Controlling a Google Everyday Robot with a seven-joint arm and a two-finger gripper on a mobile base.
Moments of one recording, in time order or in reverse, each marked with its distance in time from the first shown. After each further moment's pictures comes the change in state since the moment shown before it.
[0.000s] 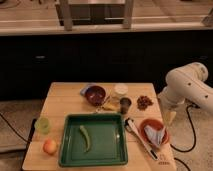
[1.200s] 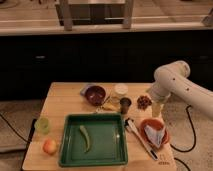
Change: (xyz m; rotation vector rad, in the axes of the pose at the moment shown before) arm -0.043 -0.055 0.042 0.030 -0.071 -0.144
